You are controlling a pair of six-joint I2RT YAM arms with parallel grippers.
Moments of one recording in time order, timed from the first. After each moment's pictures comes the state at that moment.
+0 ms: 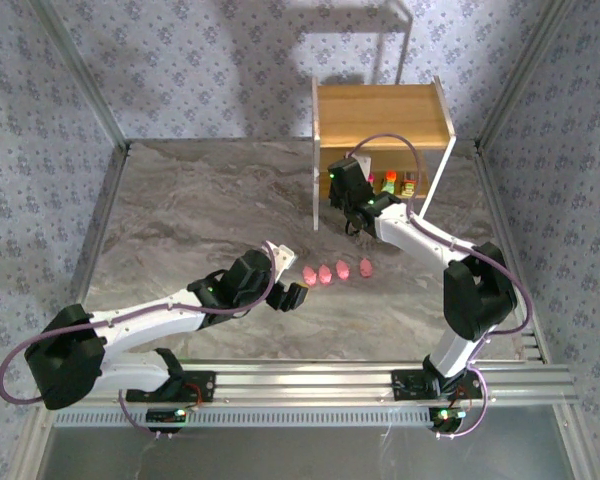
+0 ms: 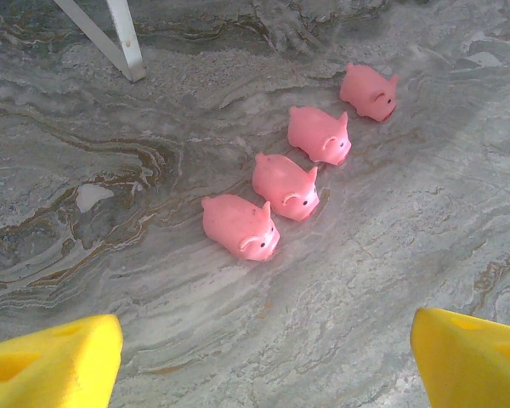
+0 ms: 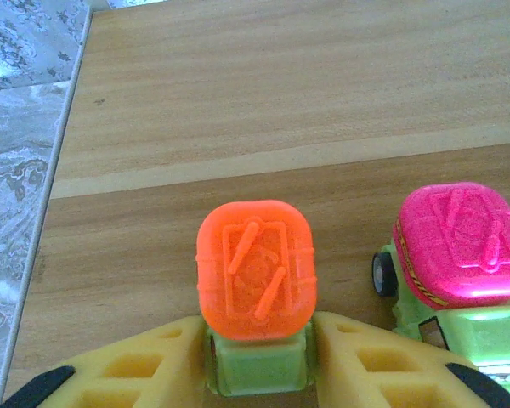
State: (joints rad) left arm -0.94 1.21 0.60 -0.03 -0.05 -0.25; right arm 0.56 1.69 1.31 -0.32 0.44 0.48
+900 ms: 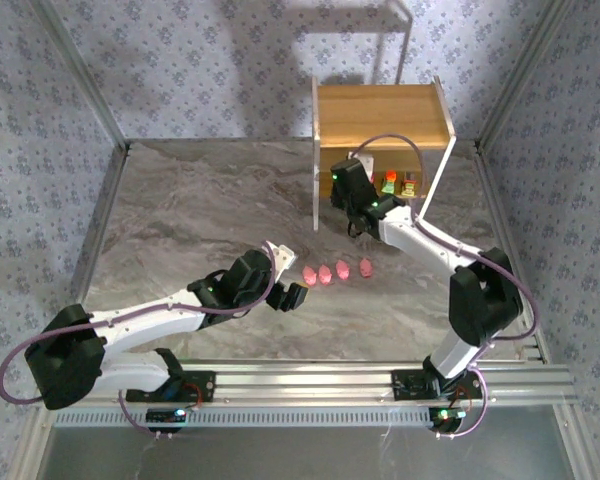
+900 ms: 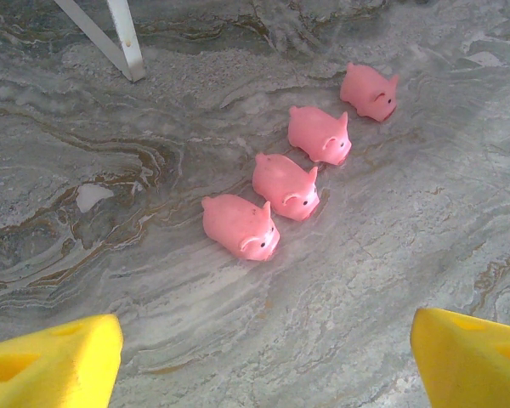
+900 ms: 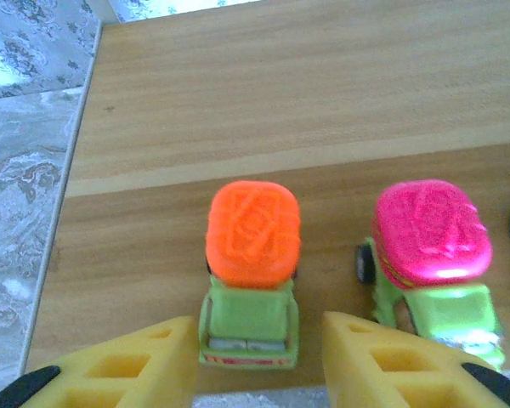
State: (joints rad) left arm -0.94 1.21 0.60 -0.03 -0.05 -0.25; right arm 0.57 1.63 1.27 -0.32 0.44 0.48
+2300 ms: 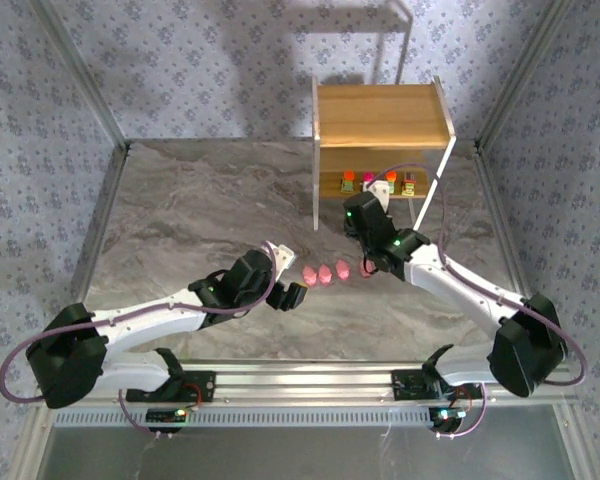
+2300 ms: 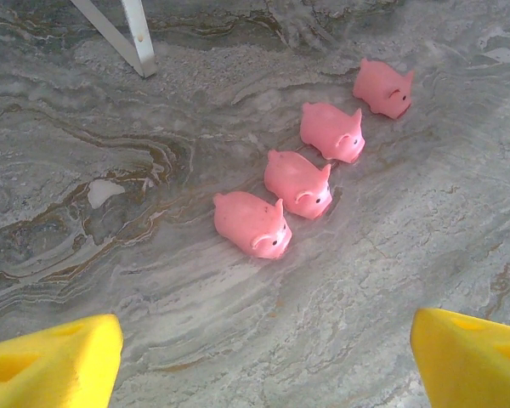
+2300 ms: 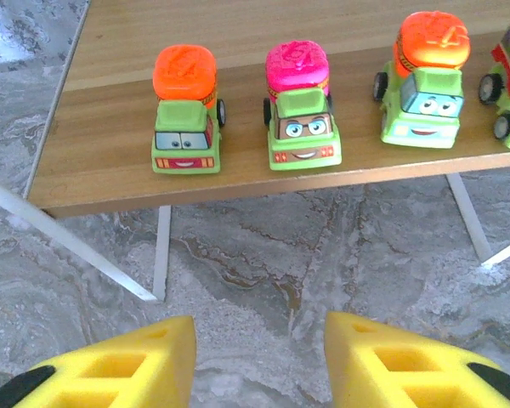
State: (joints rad) left arm -0.94 1.22 0.60 -0.03 -0.08 -0.25; right arm 0.67 1.31 0.99 -0.36 0.53 0.53
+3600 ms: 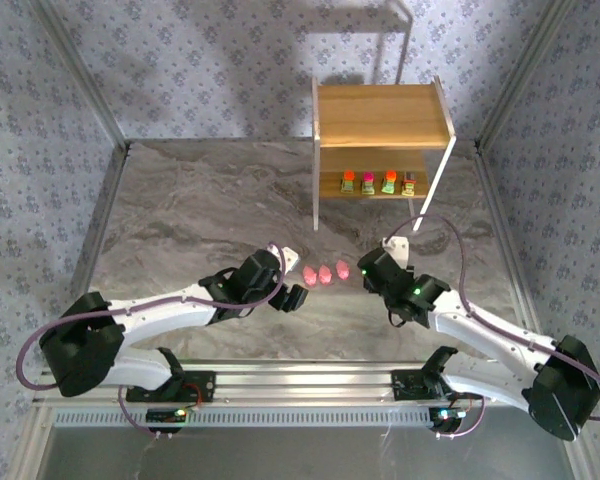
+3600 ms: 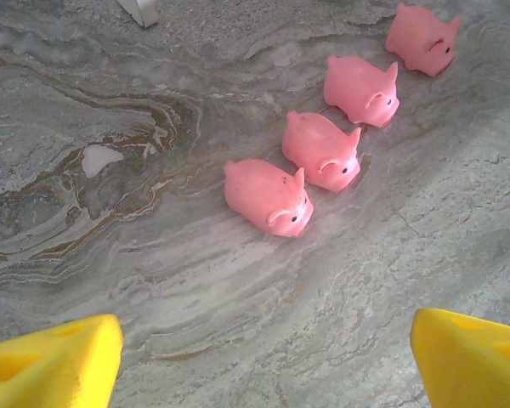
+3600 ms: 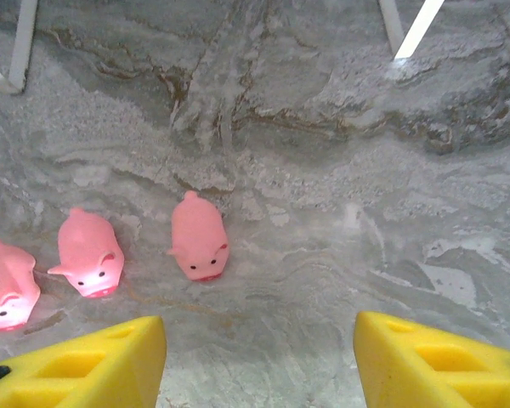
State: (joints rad) left arm -0.94 1.31 0.63 -0.06 -0.09 -0.25; right arm 0.77 1.03 0.62 -0.58 0.55 0.67
